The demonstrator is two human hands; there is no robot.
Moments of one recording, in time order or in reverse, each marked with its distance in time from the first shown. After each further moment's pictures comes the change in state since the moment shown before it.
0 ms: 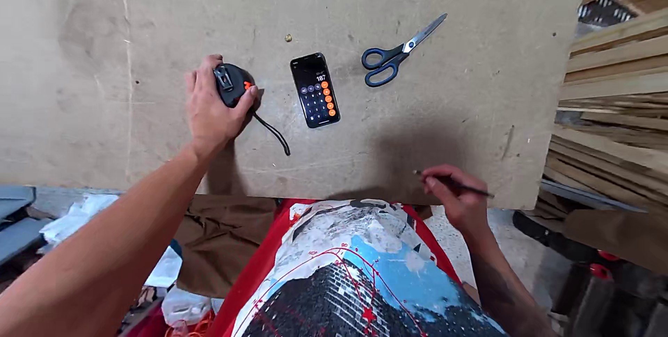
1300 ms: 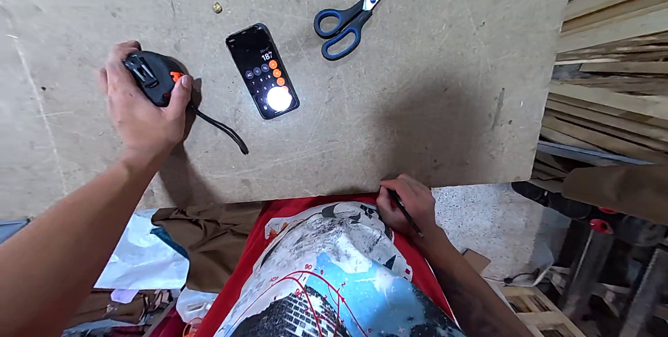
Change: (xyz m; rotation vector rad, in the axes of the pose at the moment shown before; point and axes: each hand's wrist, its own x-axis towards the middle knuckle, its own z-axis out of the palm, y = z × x) left_hand -0.002 0.003 0.003 0.006 -0.018 0.021; right_hand -0.049 0.041 0.057 -0.564 0.201 -0.266
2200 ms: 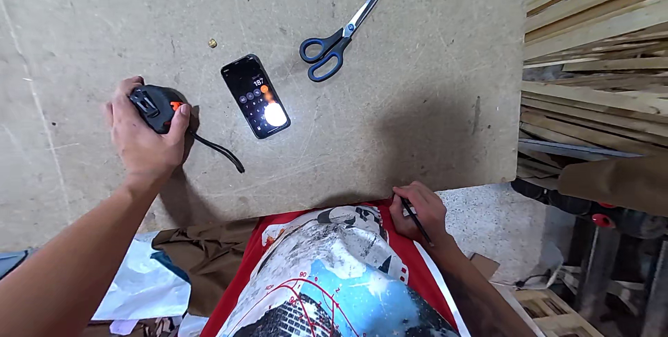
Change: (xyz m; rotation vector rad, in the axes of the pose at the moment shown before) left_hand 0.000 0.001 0.000 0.023 0.022 0.029; right_hand -0.017 0.027 -0.021 -0.030 0.100 0.015
